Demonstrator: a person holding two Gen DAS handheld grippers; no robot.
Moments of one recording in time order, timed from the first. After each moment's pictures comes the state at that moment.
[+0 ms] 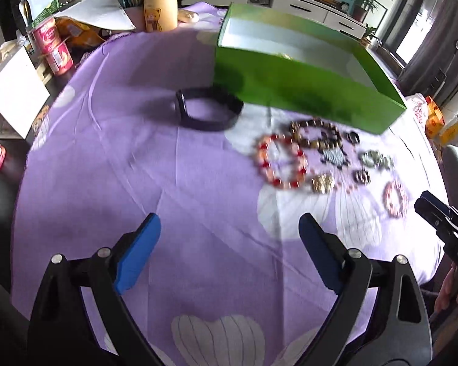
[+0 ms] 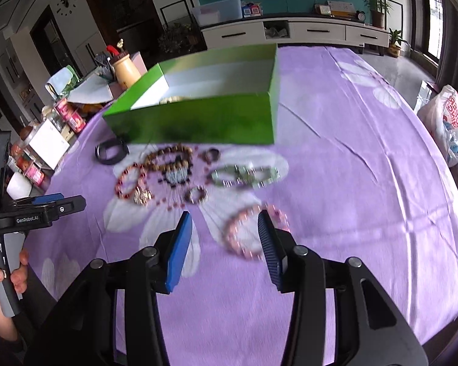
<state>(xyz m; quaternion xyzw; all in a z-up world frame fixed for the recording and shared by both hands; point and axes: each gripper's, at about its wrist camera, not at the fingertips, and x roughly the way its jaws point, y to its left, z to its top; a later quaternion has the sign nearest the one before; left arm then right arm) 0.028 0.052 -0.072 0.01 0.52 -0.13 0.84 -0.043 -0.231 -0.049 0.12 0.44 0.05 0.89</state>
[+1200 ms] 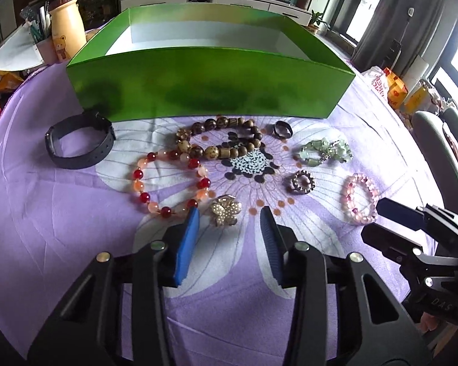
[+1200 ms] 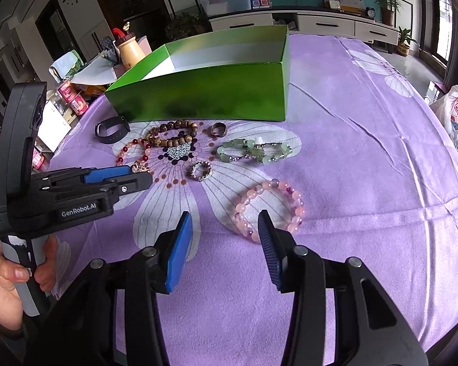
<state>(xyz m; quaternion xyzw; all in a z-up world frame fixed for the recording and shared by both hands) 0.047 -0.045 -0.100 0.05 0.49 -0.24 0.84 -0.035 -0.220 -0.068 0.11 0.45 0.07 0.88</state>
